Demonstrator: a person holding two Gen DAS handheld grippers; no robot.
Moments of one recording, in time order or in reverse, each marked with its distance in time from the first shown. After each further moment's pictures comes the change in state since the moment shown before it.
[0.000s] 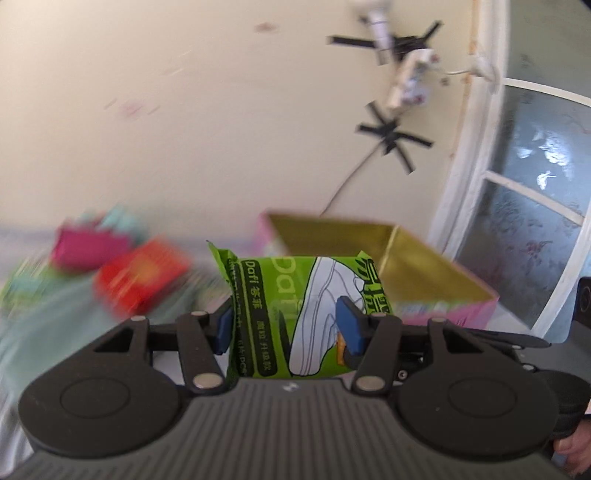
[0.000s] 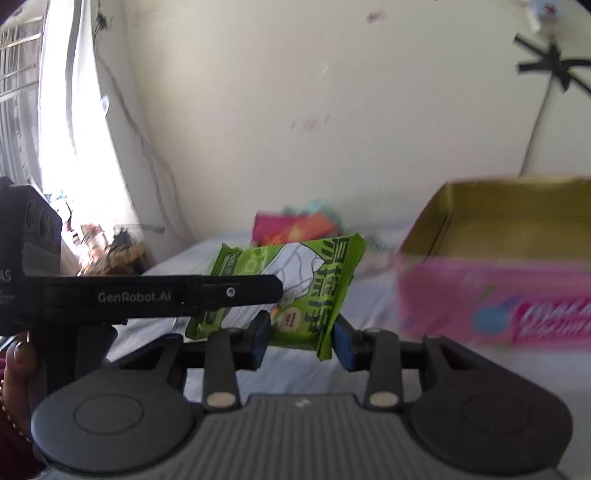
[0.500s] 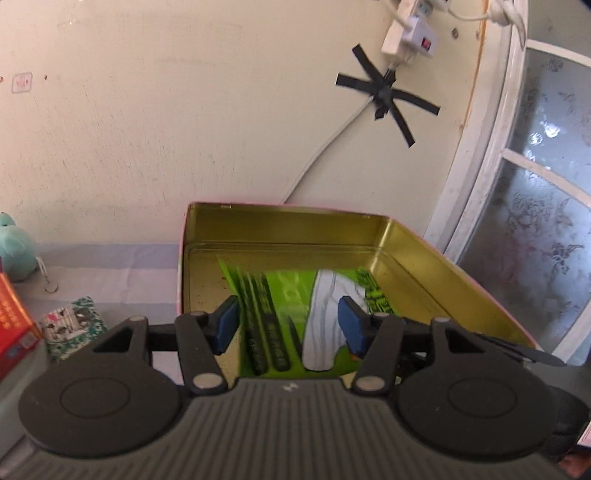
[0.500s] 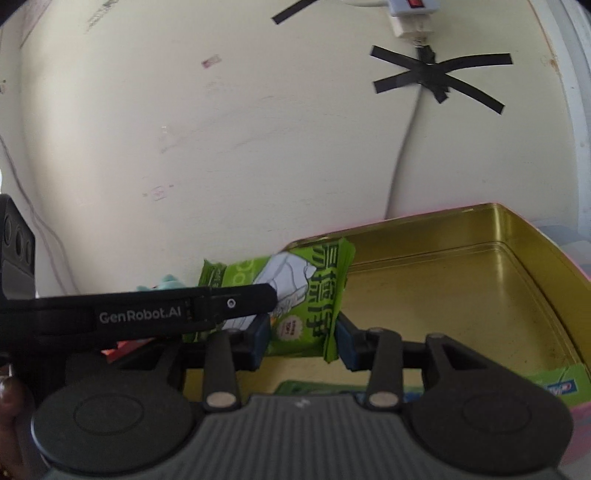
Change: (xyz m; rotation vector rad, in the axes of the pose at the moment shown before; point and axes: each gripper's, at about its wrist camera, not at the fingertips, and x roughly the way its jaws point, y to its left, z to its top) left arm 0.139 -0.040 0.015 -0.013 0.108 -0.031; right arm 0.041 -0.139 0.041 0.125 -0.068 -0.274
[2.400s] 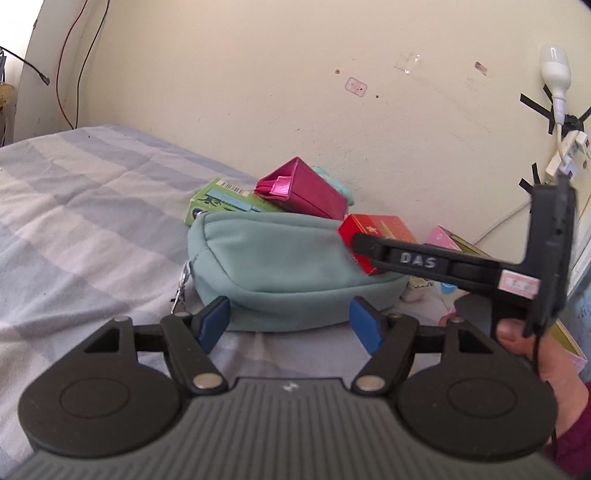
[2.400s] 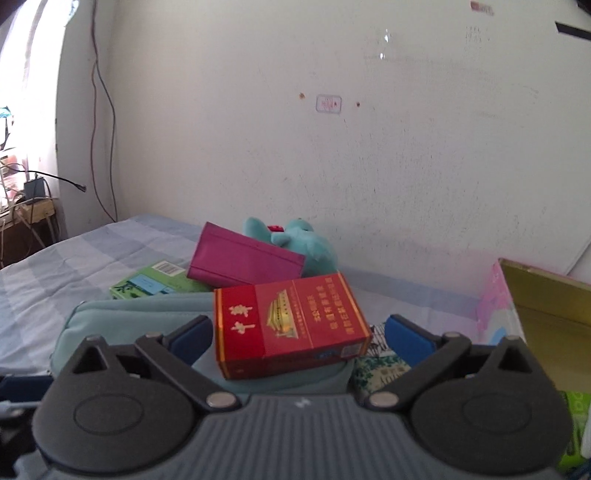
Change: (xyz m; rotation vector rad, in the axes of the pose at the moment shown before) left arm -0.197 0.193 -0.102 -0.361 -0.125 0.301; right arm 0.100 0.222 -0.043 -0.410 0.129 0.081
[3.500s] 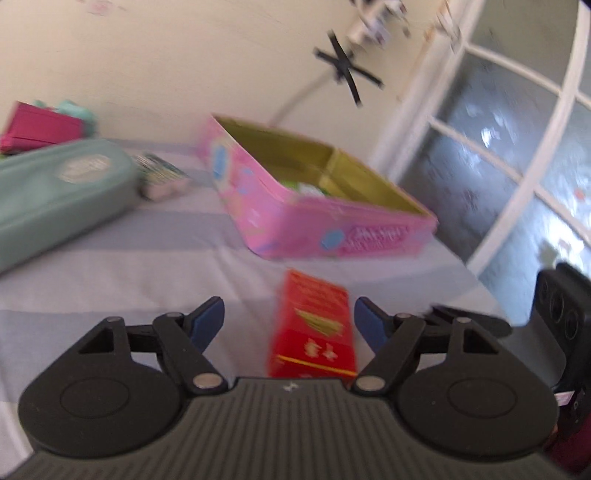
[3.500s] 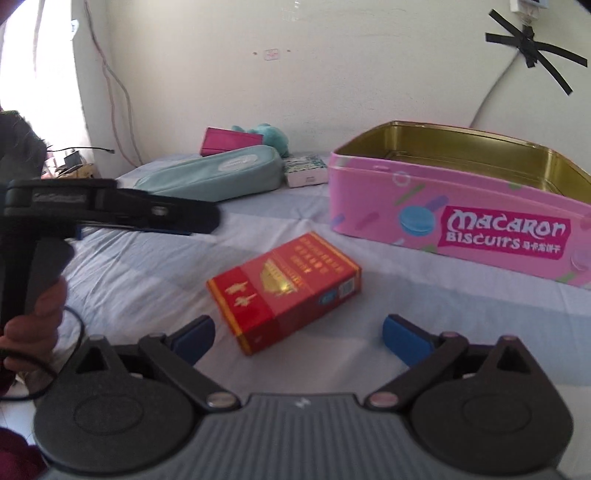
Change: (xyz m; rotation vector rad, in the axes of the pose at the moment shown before) left arm 0.005 -0.128 -0.054 0.310 0.316 -0.513; right arm -0.206 -0.081 -0.132 0.114 0.160 0.093
